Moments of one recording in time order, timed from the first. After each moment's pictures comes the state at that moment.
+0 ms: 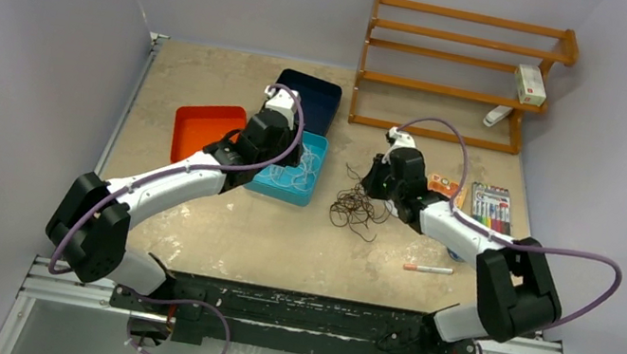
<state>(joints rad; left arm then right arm) -0.64 1.43 0.98 -0.08 -0.24 -0.42 0.46 1.47 0.76 0.05 0.01 0.40</state>
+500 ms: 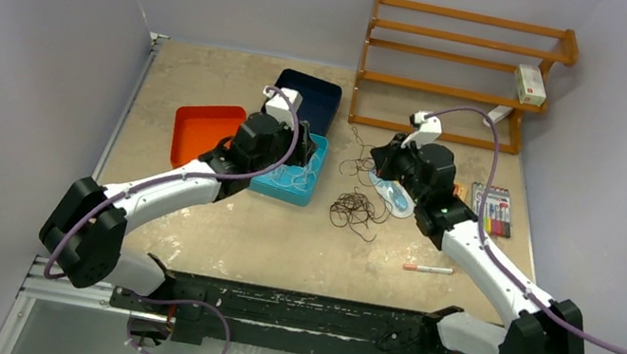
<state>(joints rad) -0.64 1.39 0.90 0.15 -0.12 -0.41 0.46 1.19 0.77 0.13 0.00 0.36</state>
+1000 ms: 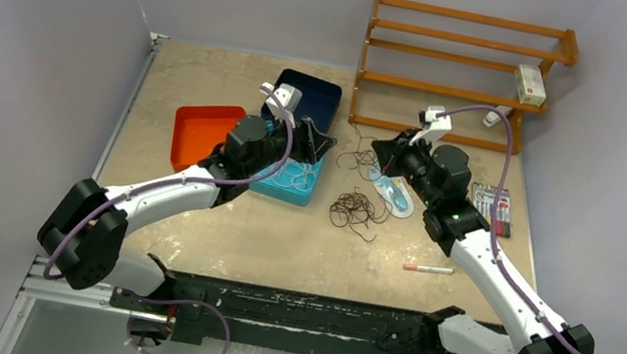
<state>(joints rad) -0.64 1.39 0.83 0.49 0.07 -0.47 0.46 1.09 0.81 0.11 -0.05 0.36</state>
